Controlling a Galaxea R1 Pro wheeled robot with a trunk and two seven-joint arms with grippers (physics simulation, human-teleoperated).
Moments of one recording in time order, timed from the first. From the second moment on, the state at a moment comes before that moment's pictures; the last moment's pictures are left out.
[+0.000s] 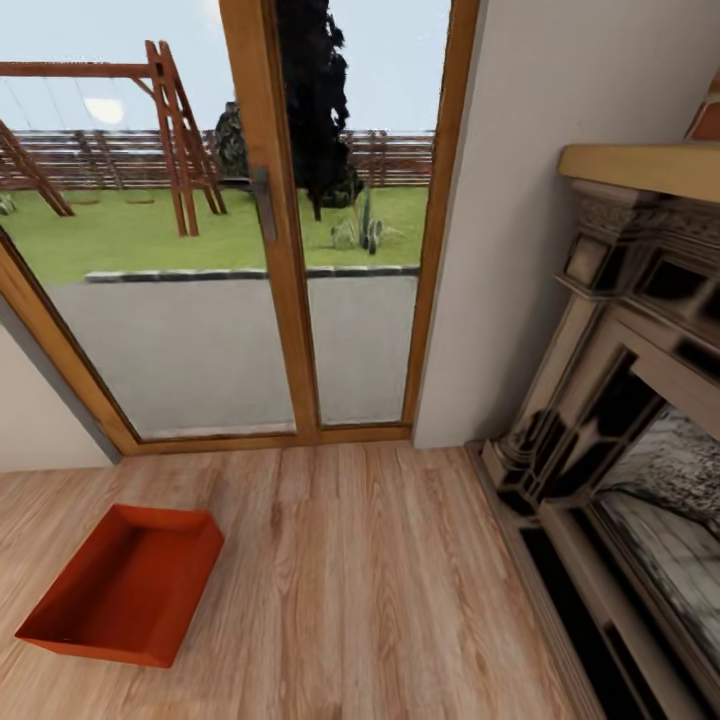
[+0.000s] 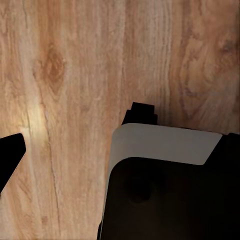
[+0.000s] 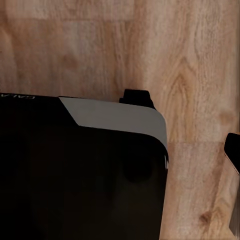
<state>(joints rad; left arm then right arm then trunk) -0.42 -0.02 0.01 0.00 0.10 0.07 0.21 -0.31 0.07 0.59 0.02 -0.51 -0.08 -0.09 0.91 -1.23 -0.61</state>
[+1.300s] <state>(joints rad) -0.42 -0.02 0.01 0.00 0.10 0.07 0.21 -0.31 0.07 0.59 0.02 -0.51 -0.08 -0.09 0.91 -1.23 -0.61</state>
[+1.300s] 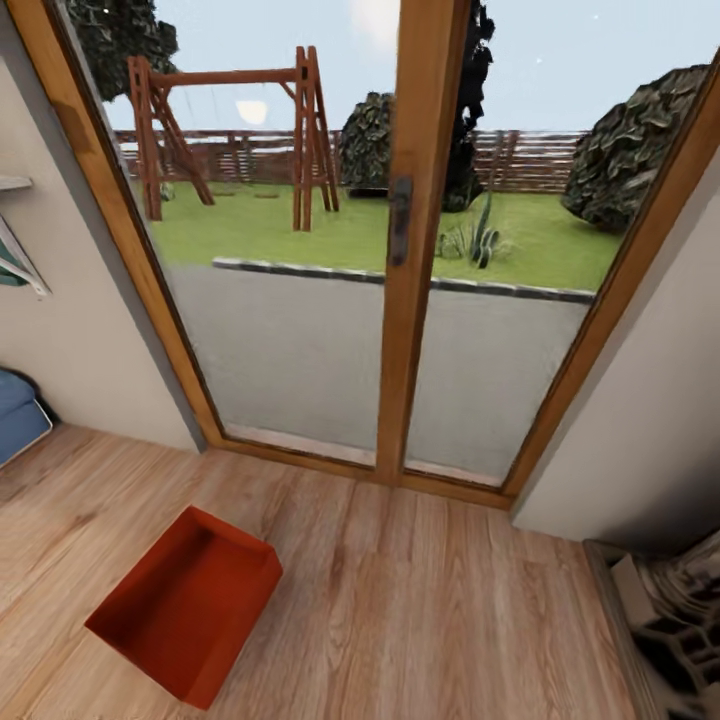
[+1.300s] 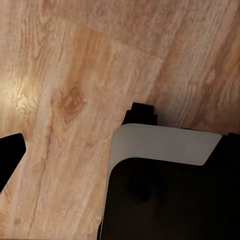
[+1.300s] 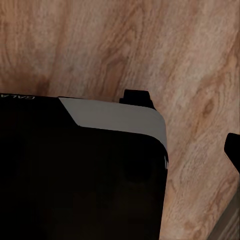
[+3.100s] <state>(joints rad) -0.42 -0.02 0.01 0.00 0.10 0.07 0.21 -0.31 0.07 0.59 0.02 -0.51 -0.08 -0.09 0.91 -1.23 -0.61</state>
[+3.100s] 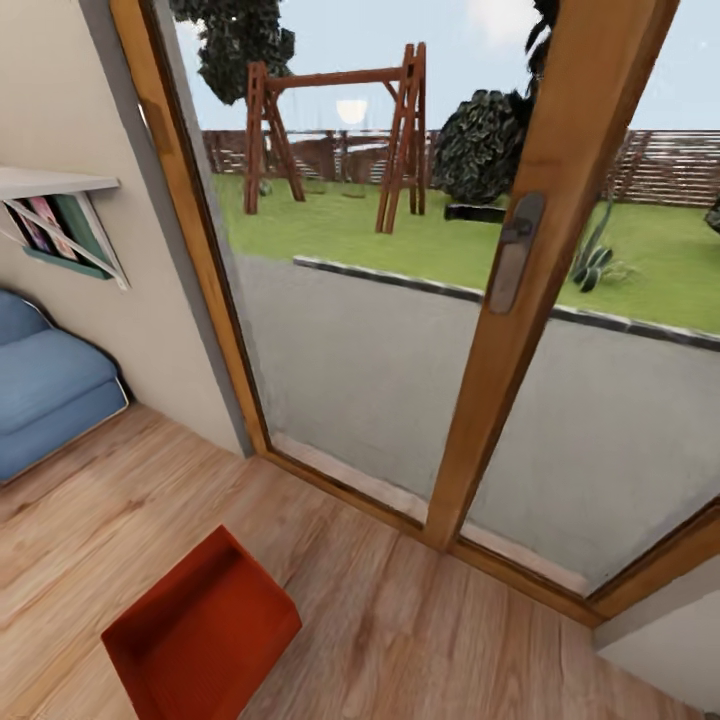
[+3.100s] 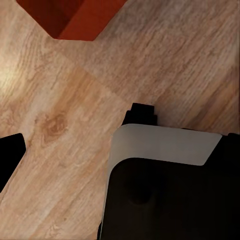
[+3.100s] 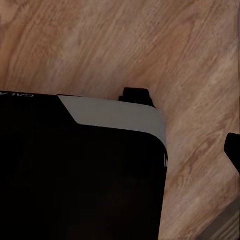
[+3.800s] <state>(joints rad) -0.42 -0.02 0.01 0.00 0.10 0.07 0.22 -0.31 0.07 0.59 0.02 -0.51 -0.08 -0.09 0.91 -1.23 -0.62</state>
